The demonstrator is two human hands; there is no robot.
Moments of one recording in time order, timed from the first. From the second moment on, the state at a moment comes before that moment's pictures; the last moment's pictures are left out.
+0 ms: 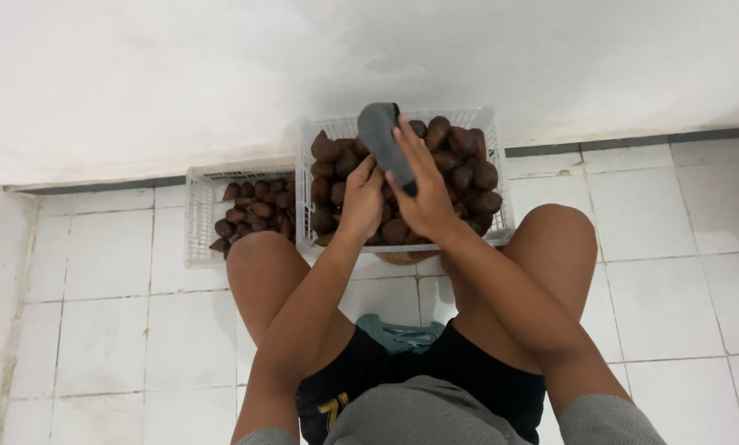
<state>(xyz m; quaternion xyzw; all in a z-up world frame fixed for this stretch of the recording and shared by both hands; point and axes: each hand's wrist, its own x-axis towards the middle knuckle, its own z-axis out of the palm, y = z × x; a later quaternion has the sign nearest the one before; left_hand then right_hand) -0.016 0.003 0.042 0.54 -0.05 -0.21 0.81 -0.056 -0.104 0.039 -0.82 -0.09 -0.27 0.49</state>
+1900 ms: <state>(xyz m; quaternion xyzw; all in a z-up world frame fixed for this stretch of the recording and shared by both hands) -0.011 0.009 0.040 0.62 -0.15 -0.09 0.77 -0.053 -0.162 0.011 -0.42 0.26 -0.18 0.85</state>
